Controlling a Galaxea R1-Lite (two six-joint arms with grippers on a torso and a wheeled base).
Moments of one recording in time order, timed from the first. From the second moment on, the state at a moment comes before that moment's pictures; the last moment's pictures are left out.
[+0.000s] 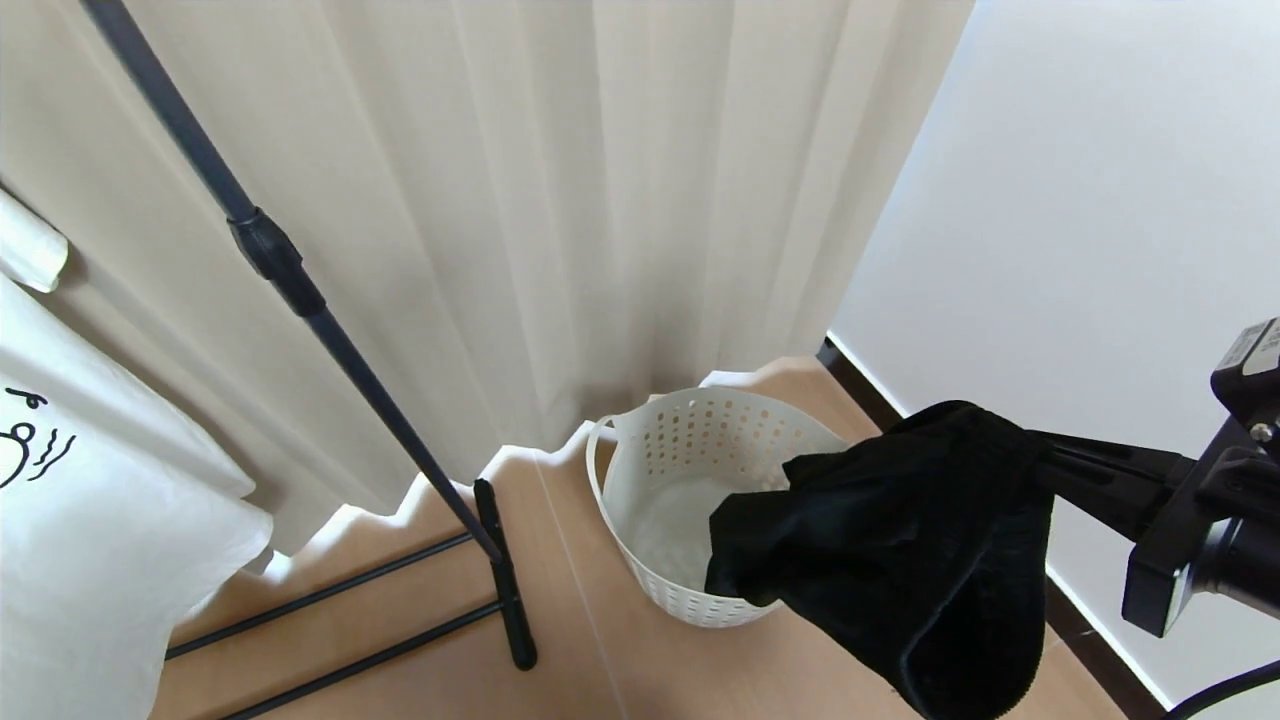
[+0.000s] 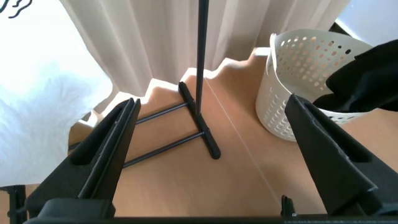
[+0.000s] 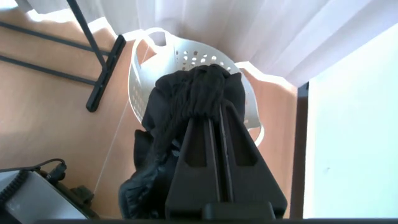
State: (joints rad) left arm -0.01 0.00 -0.02 0.05 -0.01 0.00; right arm 0.60 1.13 -0.58 -0.30 -0.13 -0.29
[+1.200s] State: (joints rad) left arm -0.01 0.00 -0.02 0.05 -0.01 0.00; right arm 0.60 1.17 -0.58 -0.31 -0.13 -0.28
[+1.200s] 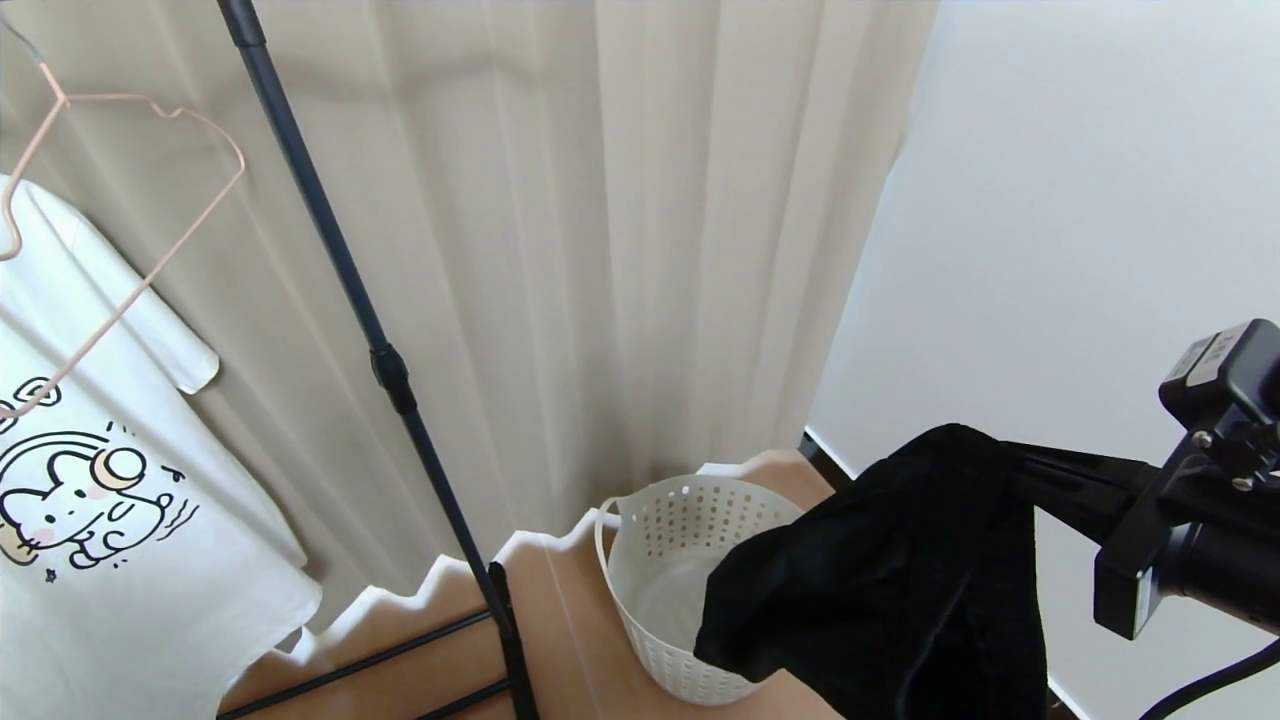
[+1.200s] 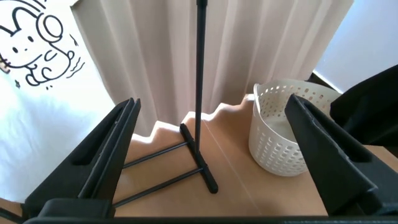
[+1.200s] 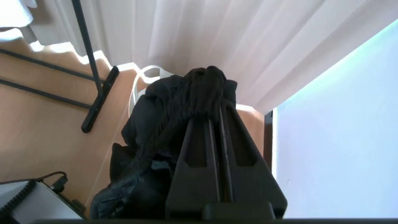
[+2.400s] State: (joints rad) left arm -0.01 0.00 -0.02 0.05 -0.01 0.00; right arm 0.60 1.17 -0.57 -0.31 -0.13 -0.28
